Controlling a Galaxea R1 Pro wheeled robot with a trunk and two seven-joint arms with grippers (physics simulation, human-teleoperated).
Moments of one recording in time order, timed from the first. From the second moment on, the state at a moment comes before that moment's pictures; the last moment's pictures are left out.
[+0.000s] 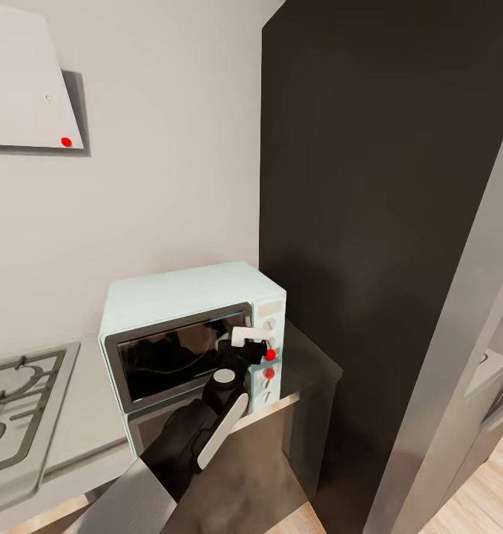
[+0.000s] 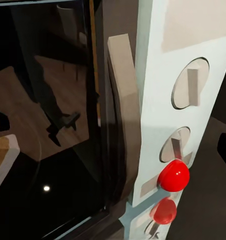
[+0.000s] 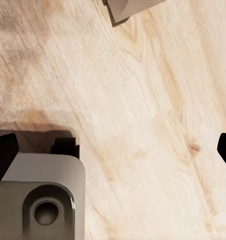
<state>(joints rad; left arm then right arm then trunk) -0.64 -0.17 -0.59 -1.14 0.30 0.36 0.50 -0.35 -0.11 -0.29 0.03 0.38 0.06 -0.03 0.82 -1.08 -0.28</state>
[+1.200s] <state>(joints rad) -0.64 -0.17 -0.58 -0.74 0.46 0.17 0.35 -0.35 -0.11 -0.29 0.03 0.38 0.06 -0.03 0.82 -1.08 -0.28</state>
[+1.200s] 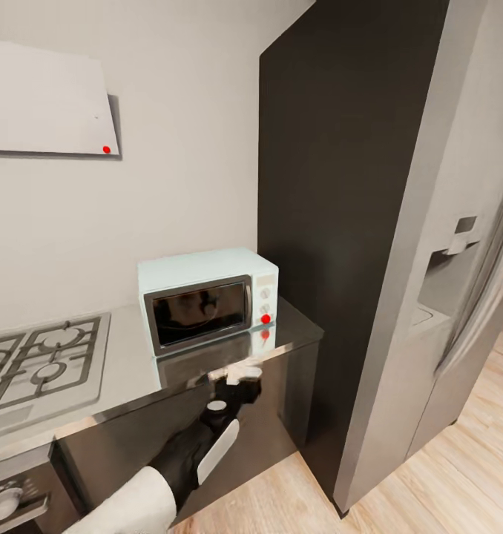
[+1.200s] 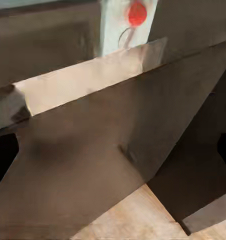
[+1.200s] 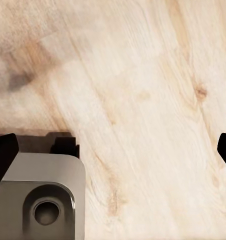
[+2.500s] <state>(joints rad) -0.45 0.17 -0.61 0.00 1.01 0.18 -0.43 -0.35 -0.11 -0.29 0.03 0.38 0.05 -0.04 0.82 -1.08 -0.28</state>
